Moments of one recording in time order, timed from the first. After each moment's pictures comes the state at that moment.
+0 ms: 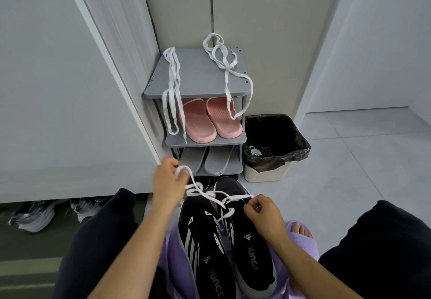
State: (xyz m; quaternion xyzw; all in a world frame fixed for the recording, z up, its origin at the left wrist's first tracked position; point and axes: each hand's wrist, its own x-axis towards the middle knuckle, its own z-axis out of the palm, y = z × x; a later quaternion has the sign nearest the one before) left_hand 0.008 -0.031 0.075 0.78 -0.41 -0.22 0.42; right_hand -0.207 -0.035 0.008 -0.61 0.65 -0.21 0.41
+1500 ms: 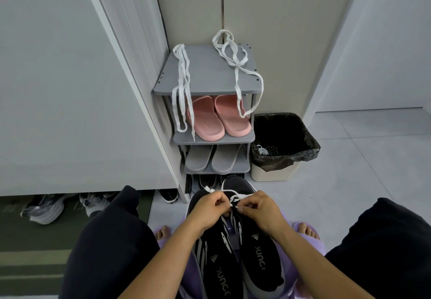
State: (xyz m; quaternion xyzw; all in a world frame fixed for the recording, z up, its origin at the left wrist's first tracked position) left_hand -0.037 -0.009 0.036 0.68 -0.47 -0.50 0.27; right_hand -0.191 -0.047 0.014 -0.69 0.53 -0.19 0.46
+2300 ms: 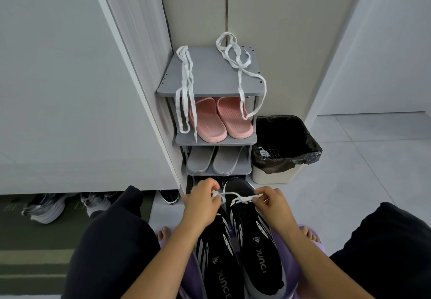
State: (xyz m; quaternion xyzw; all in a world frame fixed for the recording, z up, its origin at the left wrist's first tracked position) left_hand -0.025 -0.014 0.048 0.77 -0.56 -0.24 0.20; right_hand -0.204 -0.060 0.006 -0.65 0.61 -0.23 0.40
